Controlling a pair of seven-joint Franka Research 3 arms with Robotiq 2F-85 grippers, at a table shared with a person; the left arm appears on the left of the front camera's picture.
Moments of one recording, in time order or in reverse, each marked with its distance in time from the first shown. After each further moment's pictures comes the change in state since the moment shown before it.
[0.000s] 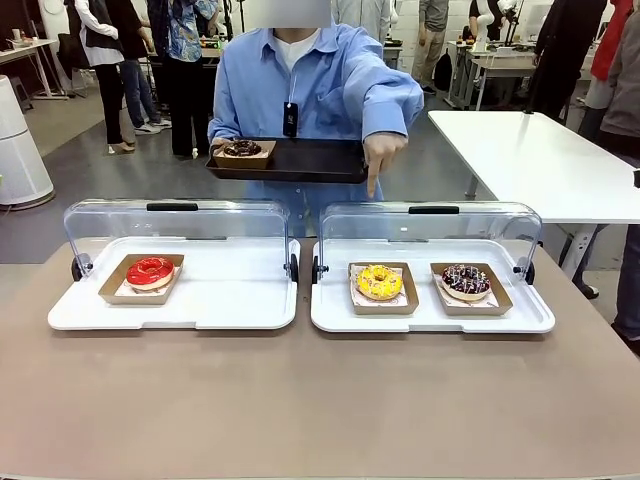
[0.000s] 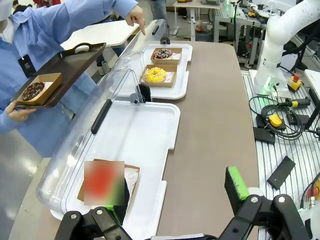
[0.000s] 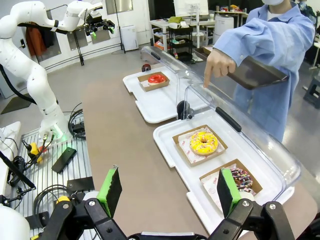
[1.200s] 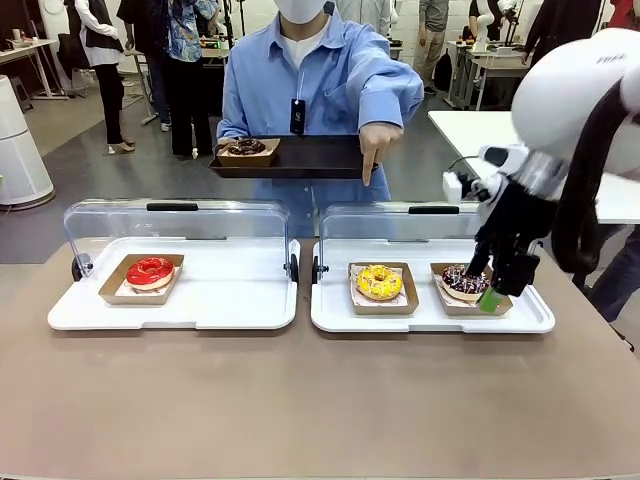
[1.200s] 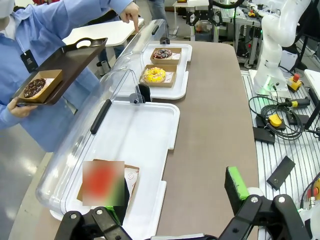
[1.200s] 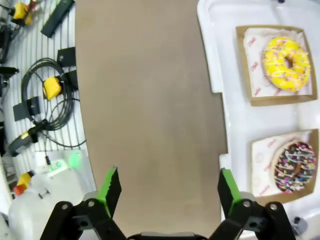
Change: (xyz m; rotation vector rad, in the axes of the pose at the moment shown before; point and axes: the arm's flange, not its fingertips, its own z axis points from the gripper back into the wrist) left arm 0.000 0.000 -0.001 -0.001 0.001 0.000; right arm 0.011 0.012 -0.273 0.234 0.975 0.204
